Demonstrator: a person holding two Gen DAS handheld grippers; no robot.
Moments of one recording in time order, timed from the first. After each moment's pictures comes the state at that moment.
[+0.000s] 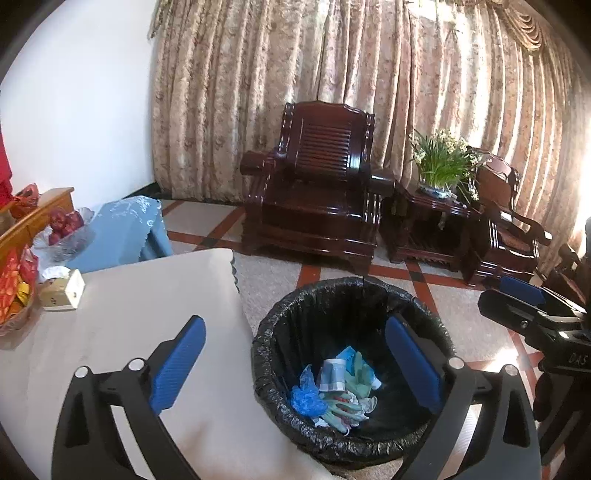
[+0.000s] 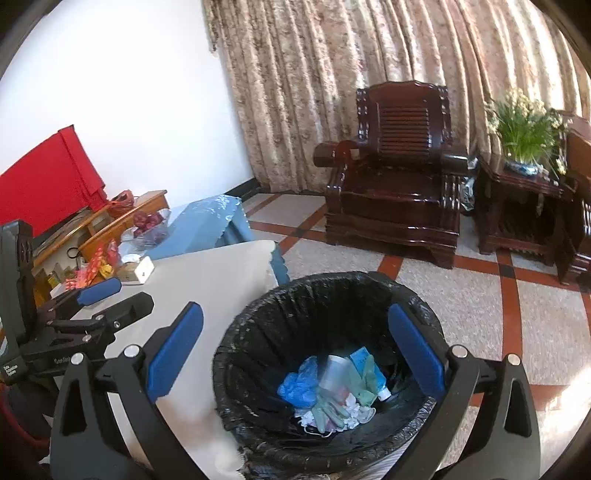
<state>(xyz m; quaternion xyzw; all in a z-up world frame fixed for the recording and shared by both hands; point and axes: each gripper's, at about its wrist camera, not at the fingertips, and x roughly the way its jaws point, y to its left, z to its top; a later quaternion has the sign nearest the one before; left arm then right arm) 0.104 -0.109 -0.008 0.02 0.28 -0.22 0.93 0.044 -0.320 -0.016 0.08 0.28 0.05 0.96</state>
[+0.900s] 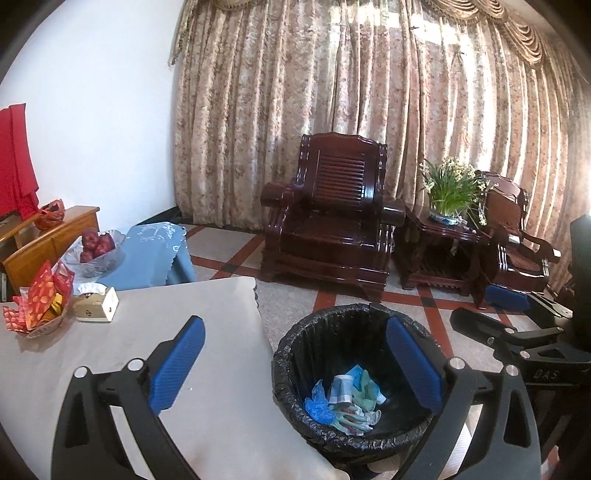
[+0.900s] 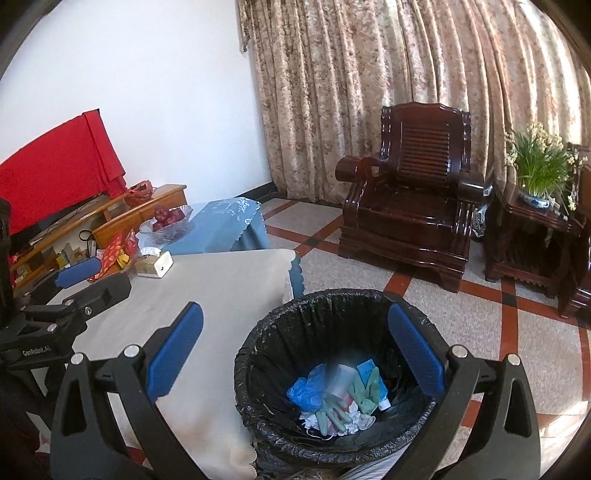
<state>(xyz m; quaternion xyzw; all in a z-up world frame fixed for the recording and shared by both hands) 0.054 -0.085 0.038 0.01 0.23 -0.18 0.96 0.027 -0.288 0.015 0.04 0.26 0.07 0.96</state>
